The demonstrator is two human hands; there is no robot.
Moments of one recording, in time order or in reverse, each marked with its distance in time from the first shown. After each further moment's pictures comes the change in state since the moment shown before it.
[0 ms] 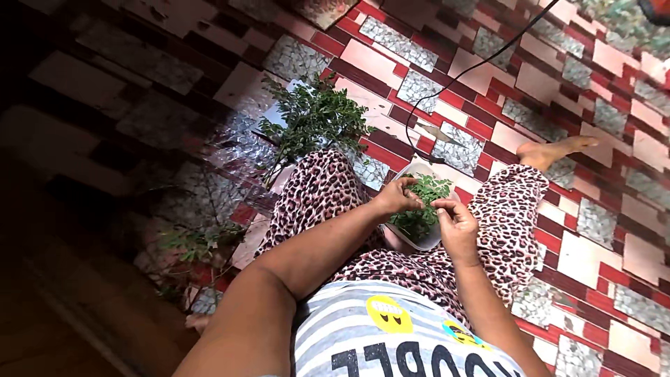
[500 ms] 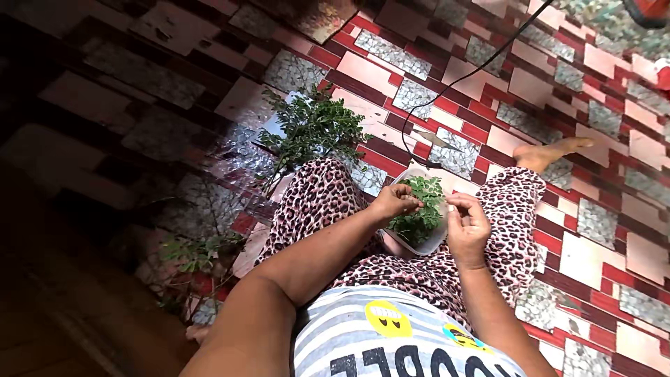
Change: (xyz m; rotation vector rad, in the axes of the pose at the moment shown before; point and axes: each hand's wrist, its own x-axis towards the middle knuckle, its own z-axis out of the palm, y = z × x) left_hand 0.001 -0.004 0.002 -0.125 0.044 0.011; right_hand 0.012 -0.005 -0.007 -0.046 0.166 -0.254
